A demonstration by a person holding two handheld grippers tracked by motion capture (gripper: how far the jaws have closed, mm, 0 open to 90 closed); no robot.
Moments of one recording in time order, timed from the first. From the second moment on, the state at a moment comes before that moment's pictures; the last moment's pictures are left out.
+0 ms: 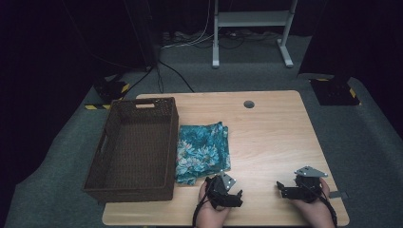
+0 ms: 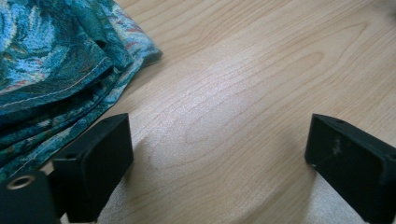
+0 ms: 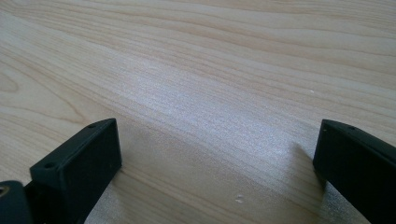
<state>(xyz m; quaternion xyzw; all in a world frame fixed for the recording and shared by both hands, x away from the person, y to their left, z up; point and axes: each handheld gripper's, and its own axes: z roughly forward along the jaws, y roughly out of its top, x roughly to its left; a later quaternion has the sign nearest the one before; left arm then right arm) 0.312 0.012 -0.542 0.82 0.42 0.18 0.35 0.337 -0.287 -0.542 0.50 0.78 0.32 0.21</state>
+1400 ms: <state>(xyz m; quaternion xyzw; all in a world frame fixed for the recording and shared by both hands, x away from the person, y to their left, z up) 0.312 0.011 -0.527 0.83 0.39 0.16 0.36 0.337 -0.287 -0.542 0.49 0.78 0.32 0.20</state>
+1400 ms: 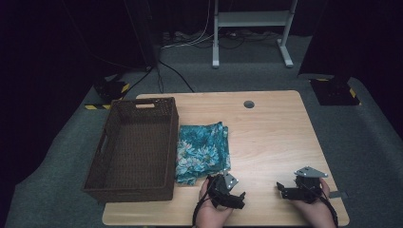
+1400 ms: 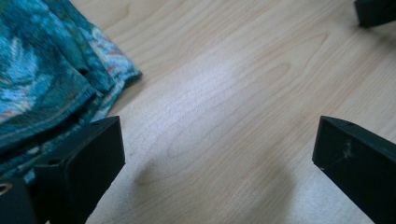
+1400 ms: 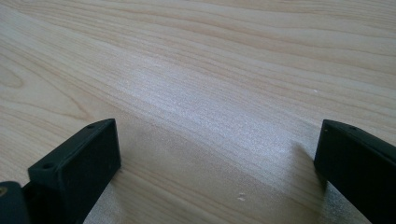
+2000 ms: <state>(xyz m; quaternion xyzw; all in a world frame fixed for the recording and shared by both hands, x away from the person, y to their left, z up) 0.351 0.025 -0.496 0.81 0.42 0.17 0.38 0.338 -0.287 -0.542 0.49 0.79 0.33 0.20</state>
